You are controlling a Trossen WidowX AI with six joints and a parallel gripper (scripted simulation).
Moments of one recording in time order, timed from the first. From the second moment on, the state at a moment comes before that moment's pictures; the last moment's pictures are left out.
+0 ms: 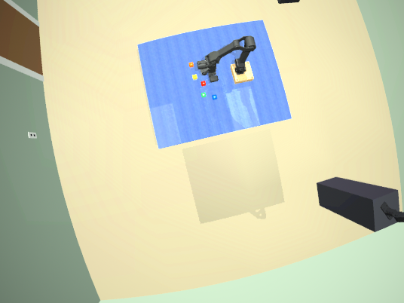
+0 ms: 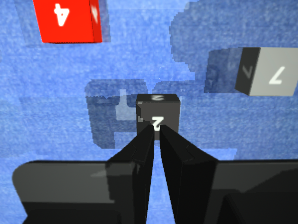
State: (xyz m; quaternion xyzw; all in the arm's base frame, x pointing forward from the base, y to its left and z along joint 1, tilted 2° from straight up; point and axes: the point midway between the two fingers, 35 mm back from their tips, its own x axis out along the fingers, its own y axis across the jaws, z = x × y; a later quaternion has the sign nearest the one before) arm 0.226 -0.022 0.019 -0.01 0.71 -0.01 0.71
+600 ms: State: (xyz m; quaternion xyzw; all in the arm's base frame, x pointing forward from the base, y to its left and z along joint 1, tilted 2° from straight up) arm 0.229 -0.020 0.112 -0.01 0.70 -0.01 0.71
